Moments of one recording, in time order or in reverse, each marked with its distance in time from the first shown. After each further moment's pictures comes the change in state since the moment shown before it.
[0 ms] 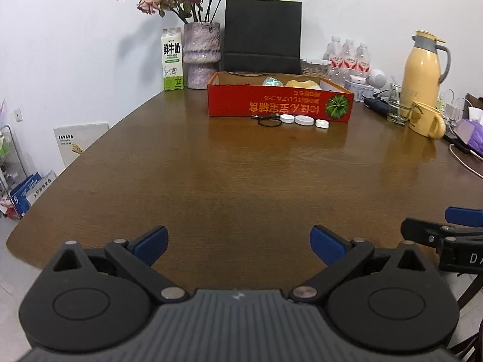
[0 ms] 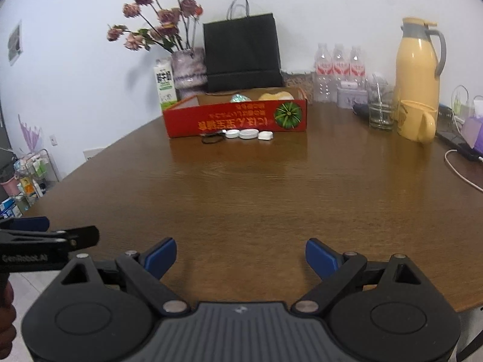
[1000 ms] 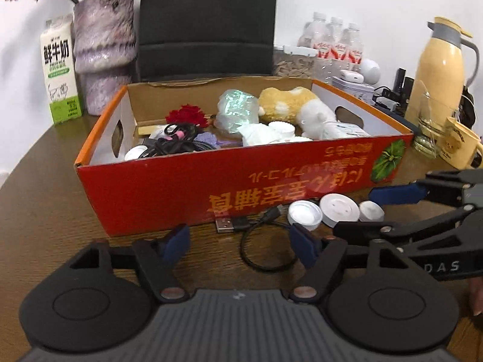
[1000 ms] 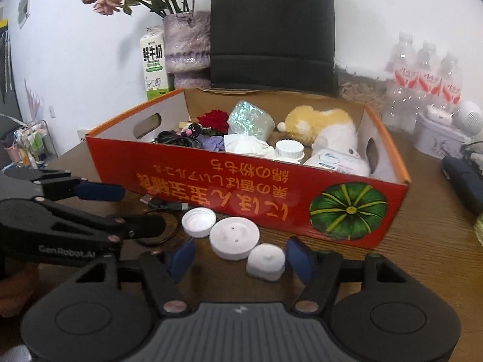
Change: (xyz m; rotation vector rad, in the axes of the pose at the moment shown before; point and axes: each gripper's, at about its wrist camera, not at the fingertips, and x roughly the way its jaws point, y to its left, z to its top) left arm 0.288 -0.006 0.166 0.140 0.061 -0.254; right arm 0.287 -0.024 0.175 -0.161 0.102 0.107
